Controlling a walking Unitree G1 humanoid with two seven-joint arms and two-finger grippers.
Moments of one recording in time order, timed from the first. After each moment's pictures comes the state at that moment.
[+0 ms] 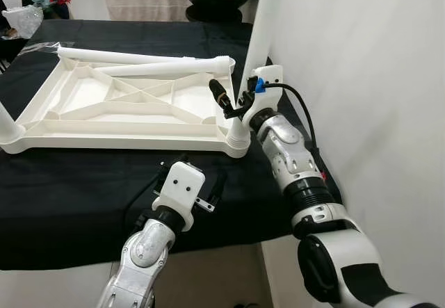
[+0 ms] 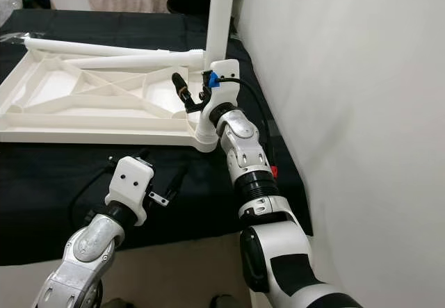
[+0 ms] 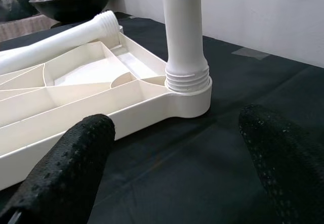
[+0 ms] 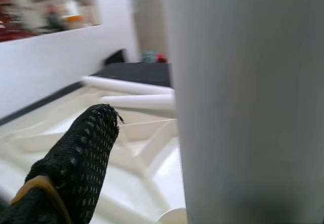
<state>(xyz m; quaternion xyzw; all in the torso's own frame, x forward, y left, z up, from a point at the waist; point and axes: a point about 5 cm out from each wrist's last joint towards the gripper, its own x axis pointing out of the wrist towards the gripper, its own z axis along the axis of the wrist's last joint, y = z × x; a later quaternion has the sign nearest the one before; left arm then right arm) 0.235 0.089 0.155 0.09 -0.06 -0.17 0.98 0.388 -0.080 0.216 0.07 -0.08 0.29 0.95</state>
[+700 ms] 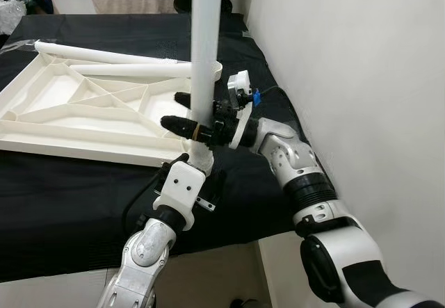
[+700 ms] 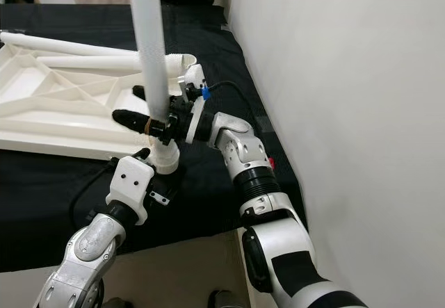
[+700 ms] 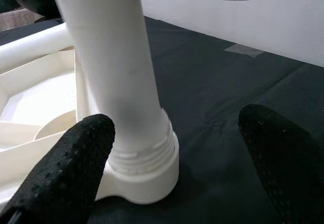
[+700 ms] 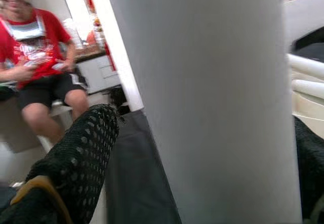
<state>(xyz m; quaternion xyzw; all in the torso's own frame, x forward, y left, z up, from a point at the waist) 0.235 0.088 0.155 0.09 -0.06 -0.17 0.98 0.350 -0.036 0.220 0.11 -0.05 0.66 0.74</state>
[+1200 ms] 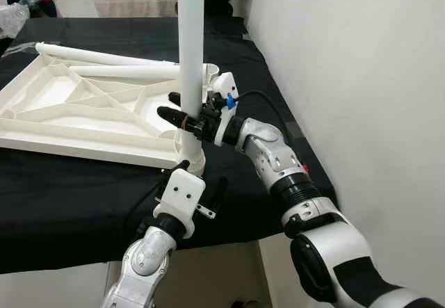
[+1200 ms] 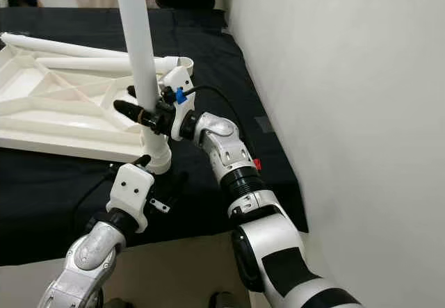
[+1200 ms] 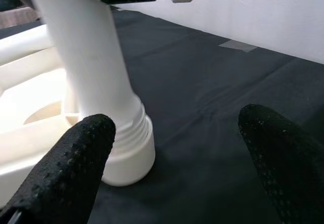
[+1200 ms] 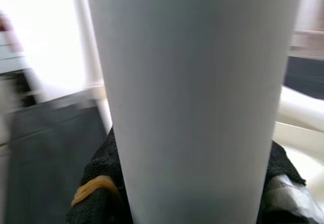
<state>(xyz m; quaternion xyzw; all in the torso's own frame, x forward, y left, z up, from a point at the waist) 0.227 0.088 0.147 0.08 -0.05 -0.17 0.98 0.373 -0.031 0.214 0.03 -0.07 0.47 0.88</state>
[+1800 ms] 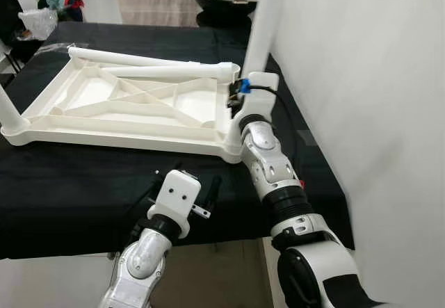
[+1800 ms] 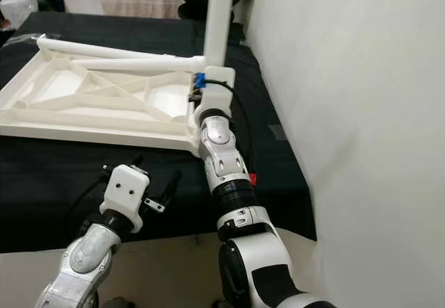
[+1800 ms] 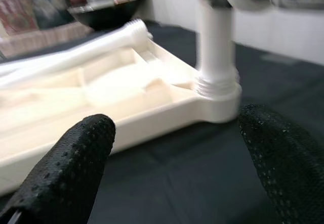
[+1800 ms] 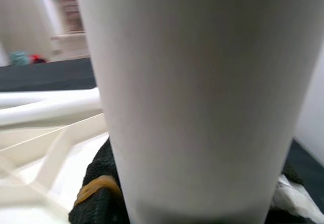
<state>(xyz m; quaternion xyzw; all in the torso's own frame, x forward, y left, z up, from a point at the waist) 0.225 0.095 0.160 0.10 -0.09 -0.14 0.98 0.385 -0.074 0.207 0.06 -0.05 -0.05 1.00</state>
